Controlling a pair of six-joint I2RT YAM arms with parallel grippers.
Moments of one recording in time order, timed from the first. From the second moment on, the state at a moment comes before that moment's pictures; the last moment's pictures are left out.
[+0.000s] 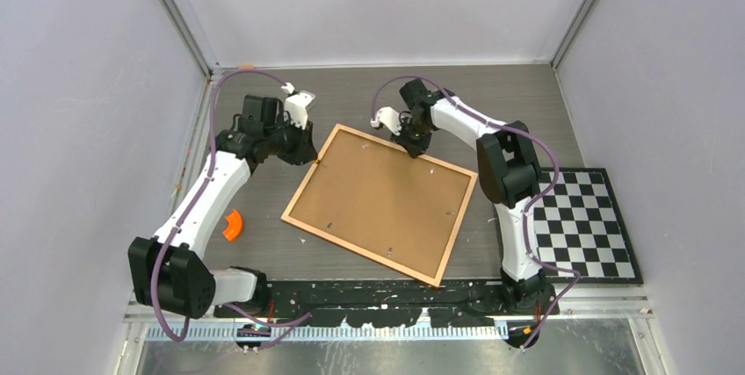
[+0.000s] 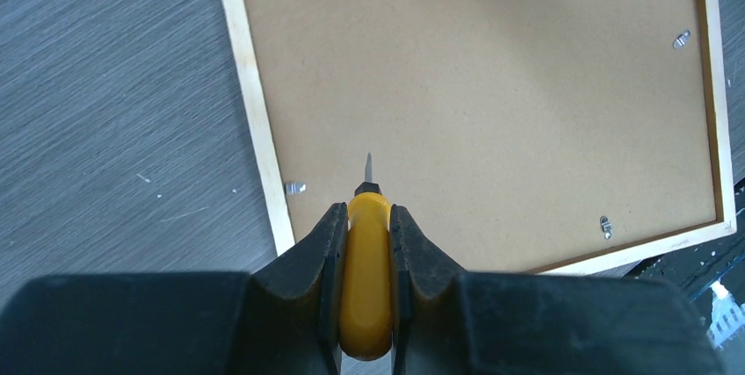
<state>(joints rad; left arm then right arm) -0.24 1.28 1.13 -0.64 0.39 0.12 0.45 2.16 1.72 -0.82 -0.20 -0.80</state>
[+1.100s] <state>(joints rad) 0.20 1.23 1.05 -0.60 0.66 -0.06 1.14 1.60 1.14 -0.62 -0.07 -0.23</state>
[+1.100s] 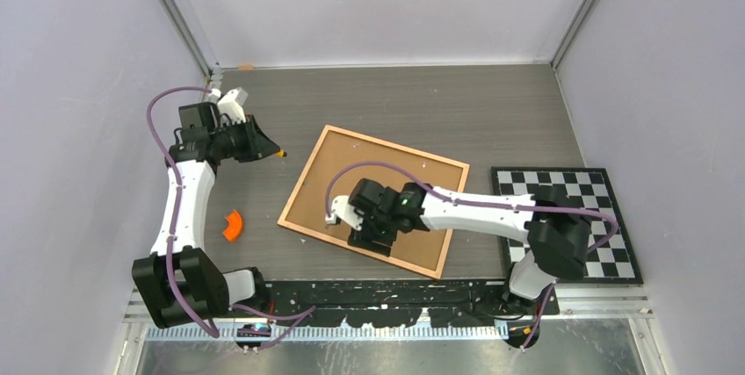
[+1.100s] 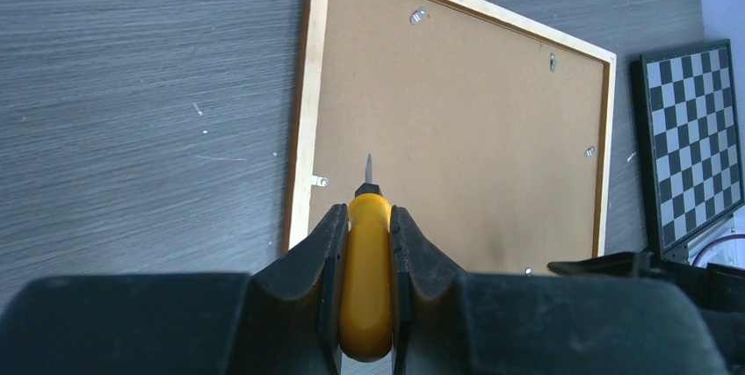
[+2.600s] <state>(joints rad) -0.11 1.24 1.04 -0.68 0.43 0.26 1.14 1.57 0.93 -0.59 0.09 -0.47</state>
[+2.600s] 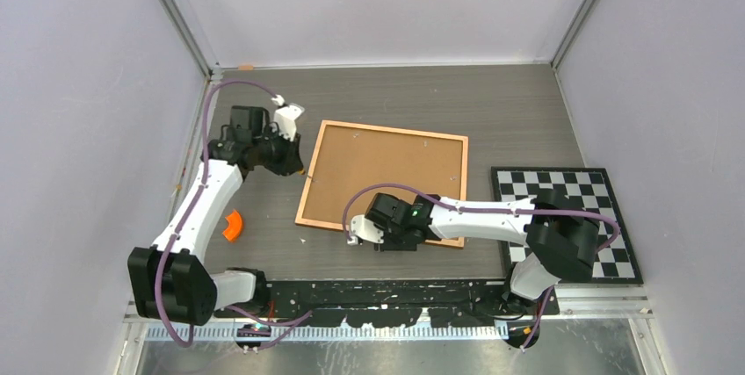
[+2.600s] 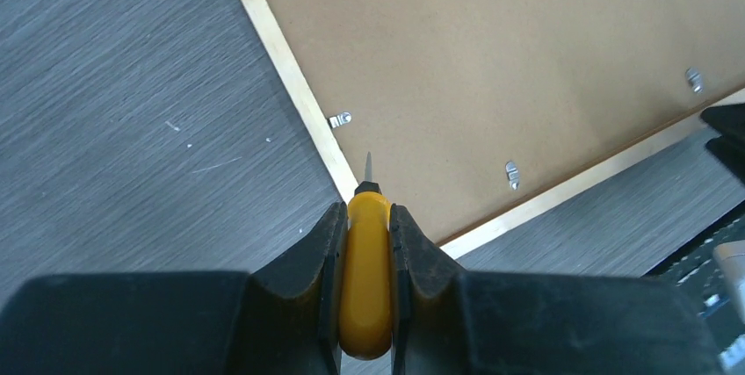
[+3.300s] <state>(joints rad) -0.32 1.33 1.00 -0.64 0.17 0.39 1.14 1.59 0.96 -0.62 0.08 -0.48</state>
